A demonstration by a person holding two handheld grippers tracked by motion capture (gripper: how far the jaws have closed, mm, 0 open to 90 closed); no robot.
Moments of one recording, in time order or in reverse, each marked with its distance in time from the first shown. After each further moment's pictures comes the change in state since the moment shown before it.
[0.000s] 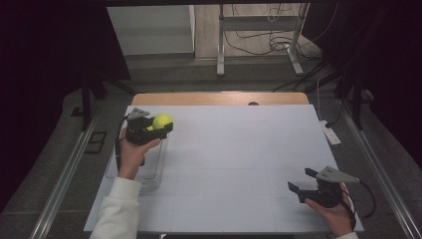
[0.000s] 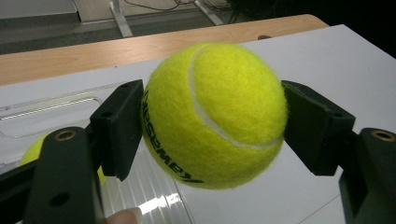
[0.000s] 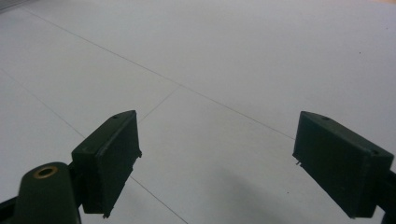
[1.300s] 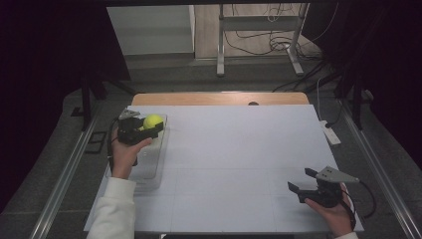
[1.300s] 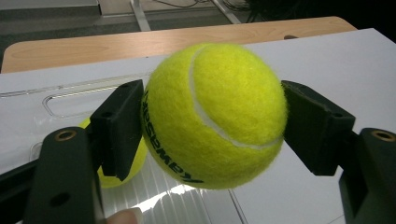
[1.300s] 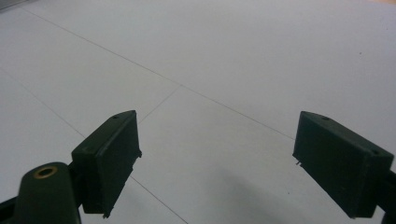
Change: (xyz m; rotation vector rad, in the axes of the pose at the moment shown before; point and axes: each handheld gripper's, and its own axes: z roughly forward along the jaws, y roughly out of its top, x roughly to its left) left arm 0.024 -0.007 -0.006 0.006 0.057 -0.048; right arm 0.001 0.000 0.000 0.000 0.000 -0.002
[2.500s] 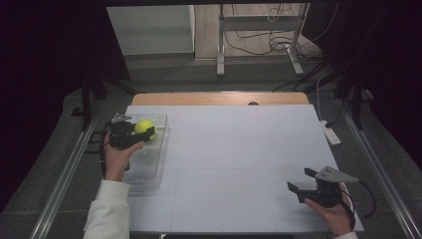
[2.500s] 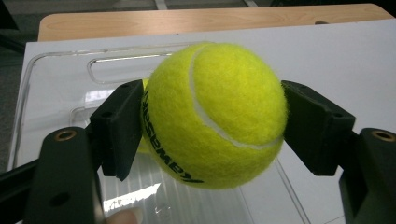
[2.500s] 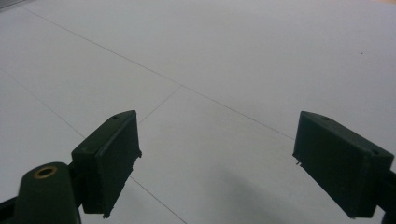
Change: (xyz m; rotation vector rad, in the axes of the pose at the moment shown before) left arm 0.024 -0.016 -0.008 0.049 0.070 -0.045; right arm 0.001 0.000 0.001 0.004 0.000 -0.001
